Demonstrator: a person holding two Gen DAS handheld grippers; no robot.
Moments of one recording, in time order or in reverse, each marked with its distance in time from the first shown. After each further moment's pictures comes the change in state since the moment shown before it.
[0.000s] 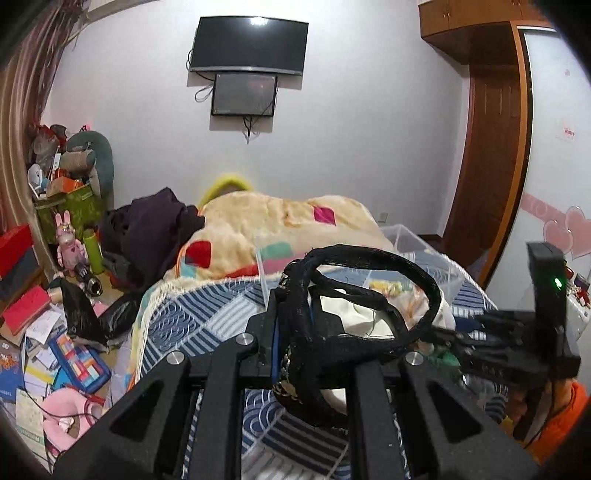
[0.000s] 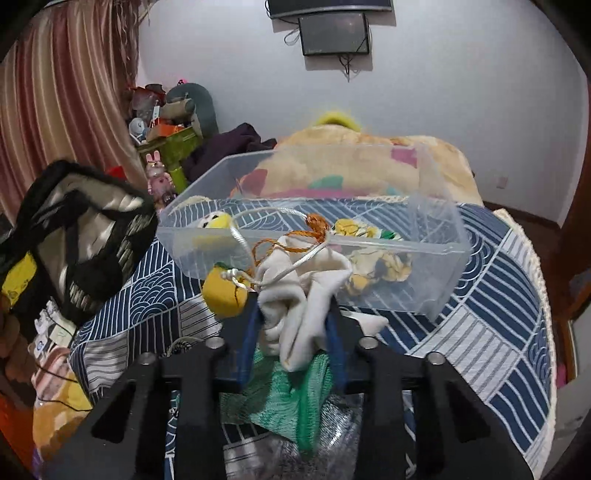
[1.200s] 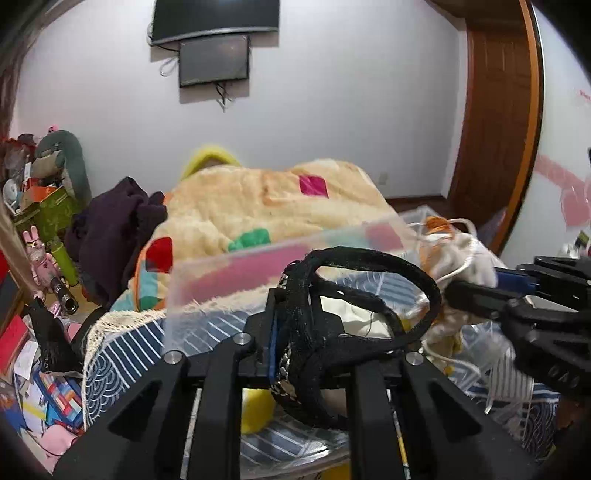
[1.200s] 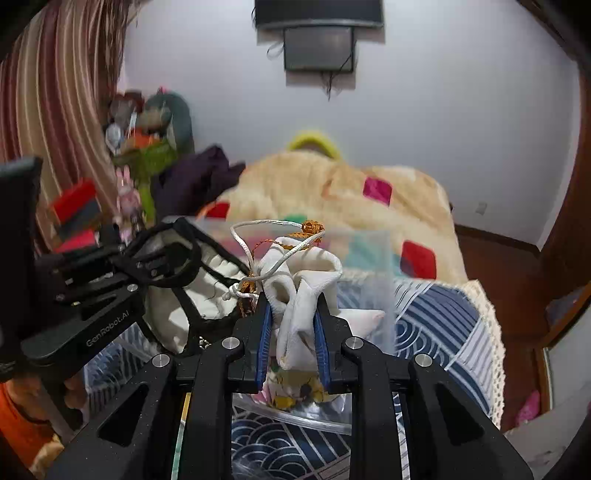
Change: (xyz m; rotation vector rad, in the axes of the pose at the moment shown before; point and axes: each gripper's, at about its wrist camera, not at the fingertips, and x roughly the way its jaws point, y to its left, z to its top) left arm 0.153 -0.047 0.025 0.097 0.179 -0.006; right arm 0.038 -0.027 0.067 -0.044 0.024 -0.097
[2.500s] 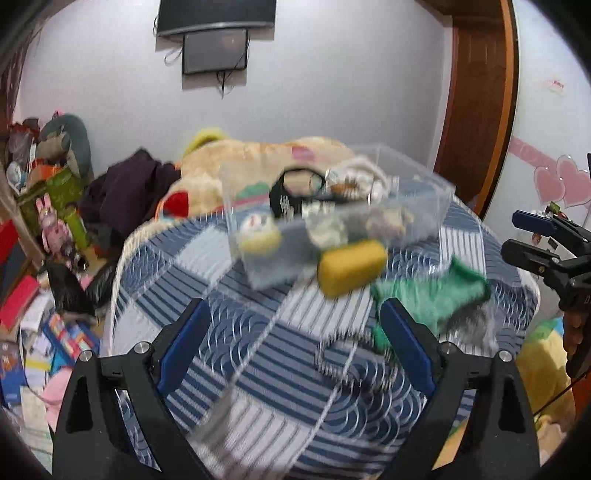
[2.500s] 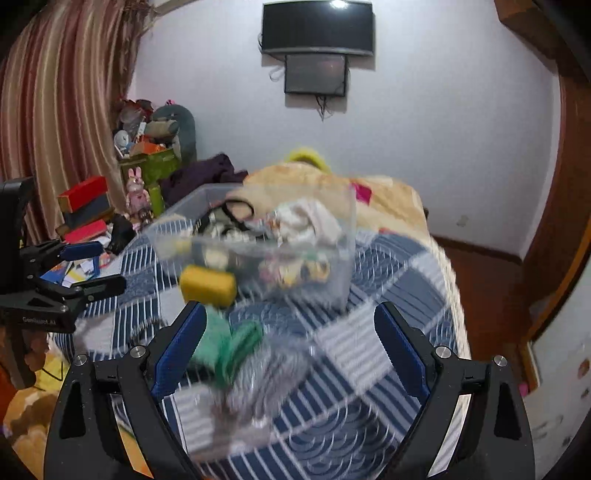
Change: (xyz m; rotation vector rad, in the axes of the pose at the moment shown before) left arm -0.119 0.016 -0.112 -0.012 0.045 -0.049; right arm -0.099 0.005 -0.092 0.021 -0.098 -0.042
